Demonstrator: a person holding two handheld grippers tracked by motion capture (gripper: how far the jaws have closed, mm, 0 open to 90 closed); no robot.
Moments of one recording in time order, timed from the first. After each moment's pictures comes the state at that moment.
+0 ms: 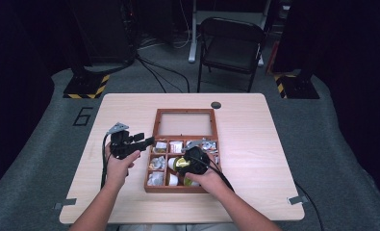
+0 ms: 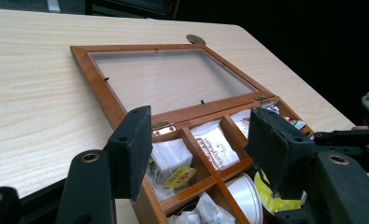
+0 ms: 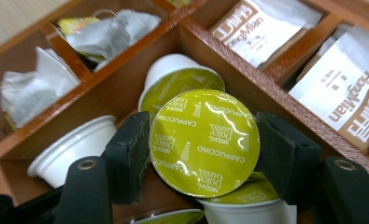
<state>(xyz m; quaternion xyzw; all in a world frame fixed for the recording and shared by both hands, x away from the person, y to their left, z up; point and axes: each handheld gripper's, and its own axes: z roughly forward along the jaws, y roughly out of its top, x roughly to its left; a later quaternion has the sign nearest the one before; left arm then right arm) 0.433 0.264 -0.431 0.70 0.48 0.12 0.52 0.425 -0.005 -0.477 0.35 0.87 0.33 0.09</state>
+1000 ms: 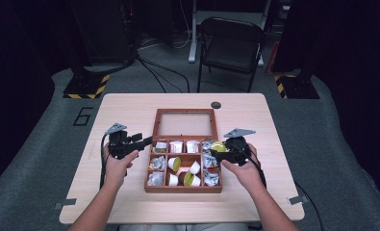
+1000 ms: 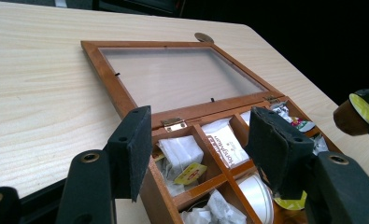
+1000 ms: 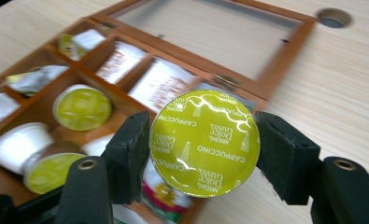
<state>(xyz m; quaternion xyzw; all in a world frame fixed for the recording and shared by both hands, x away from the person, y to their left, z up) 0.435 0.270 -0.435 0.69 0.49 0.12 0.51 0.424 -0.124 -0.426 0.43 0.80 0.39 0.16</state>
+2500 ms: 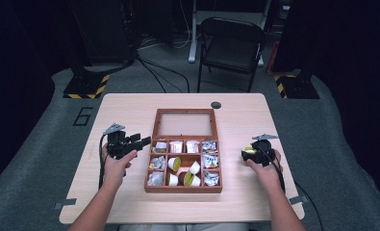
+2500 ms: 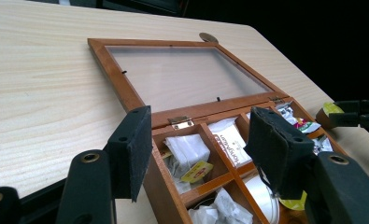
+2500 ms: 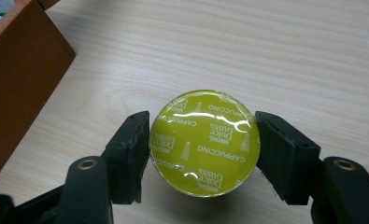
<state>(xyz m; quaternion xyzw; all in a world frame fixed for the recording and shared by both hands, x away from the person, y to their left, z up) 0.436 0.275 -0.438 0.69 0.50 0.12 0.51 0.452 -0.212 -0.489 0.56 0.75 0.29 0.21</state>
